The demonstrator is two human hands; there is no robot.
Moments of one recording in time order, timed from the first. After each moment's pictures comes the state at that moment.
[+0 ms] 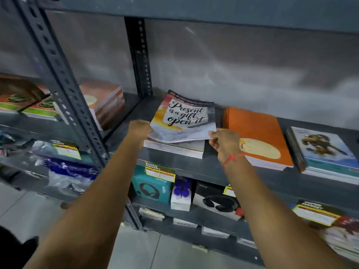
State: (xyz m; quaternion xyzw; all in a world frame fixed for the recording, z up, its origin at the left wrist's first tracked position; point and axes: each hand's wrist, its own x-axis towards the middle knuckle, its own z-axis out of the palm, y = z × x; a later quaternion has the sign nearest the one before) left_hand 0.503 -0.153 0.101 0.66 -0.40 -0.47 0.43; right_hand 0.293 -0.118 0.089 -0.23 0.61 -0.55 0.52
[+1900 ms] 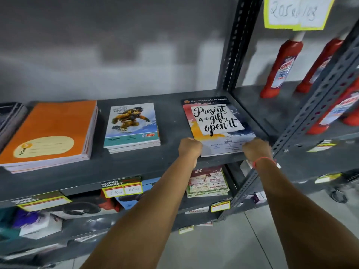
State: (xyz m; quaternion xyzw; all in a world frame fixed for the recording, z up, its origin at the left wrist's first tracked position) left_hand -0.128 0.033 0.034 0.55 -0.48 -0.65 0.22; right_hand -0.282 0.116 0.023 -0.22 0.95 -0.19 0.14
